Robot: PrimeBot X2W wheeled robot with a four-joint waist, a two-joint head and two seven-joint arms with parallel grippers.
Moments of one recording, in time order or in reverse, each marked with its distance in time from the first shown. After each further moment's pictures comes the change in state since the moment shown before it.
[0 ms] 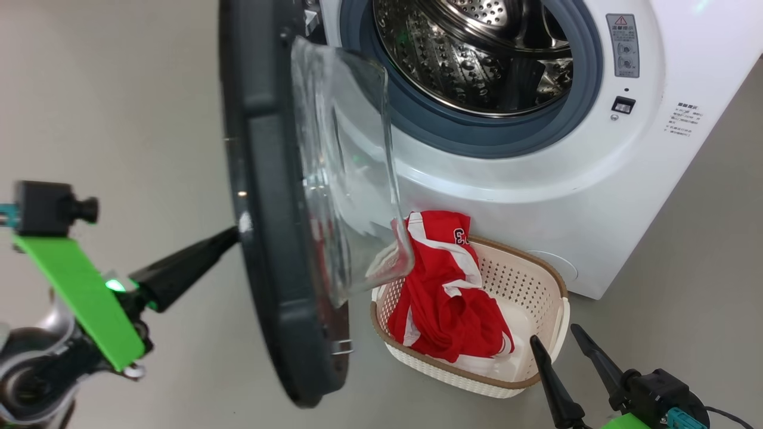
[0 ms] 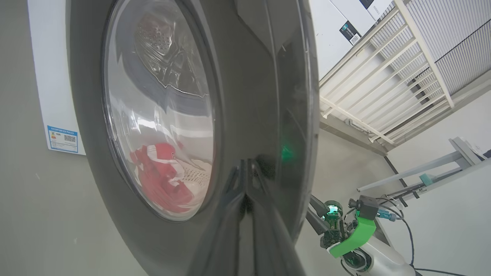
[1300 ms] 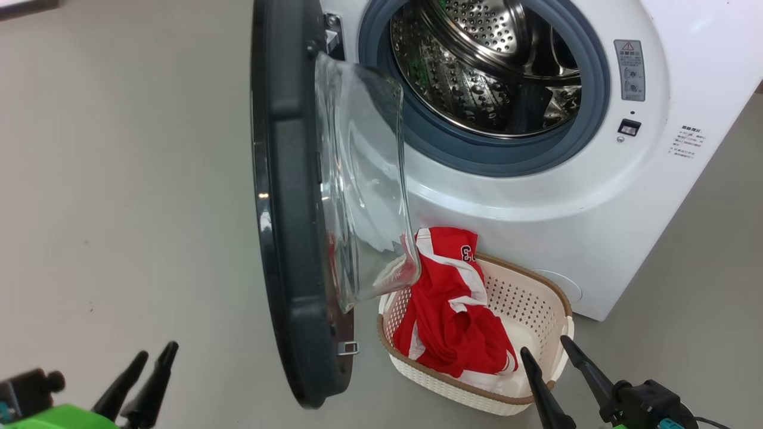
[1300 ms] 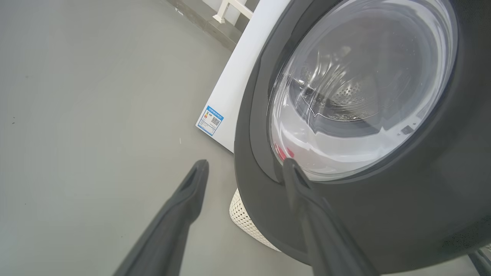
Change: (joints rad) left arm 0.283 -0.061 -0.169 0.417 0.166 -0.002 -0.676; right arm 0.026 0.010 0.025 -0.011 0.009 0.000 0.000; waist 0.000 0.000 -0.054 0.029
